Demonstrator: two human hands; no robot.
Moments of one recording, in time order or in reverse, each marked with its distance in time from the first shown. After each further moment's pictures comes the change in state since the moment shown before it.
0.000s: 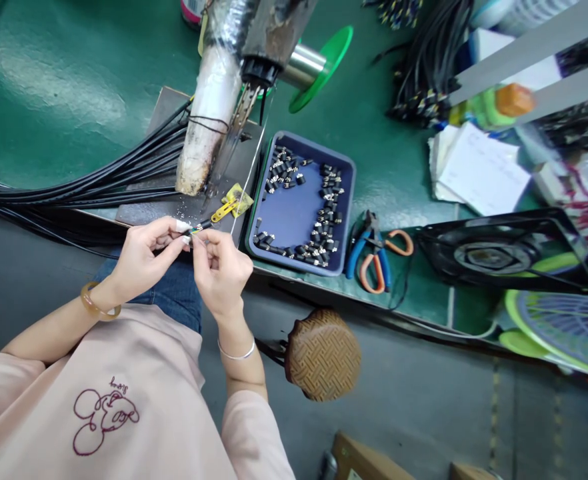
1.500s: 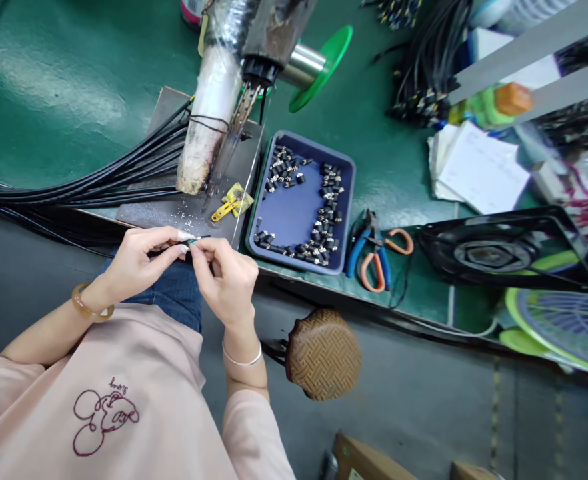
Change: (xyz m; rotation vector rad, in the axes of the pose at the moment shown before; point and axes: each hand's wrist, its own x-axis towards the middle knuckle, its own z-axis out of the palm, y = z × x) left_hand -0.002 0.005 -0.013 0.103 -0.110 0.066; right_hand 0.001 -0.008 -0.019 -0.023 -0.153 0.042
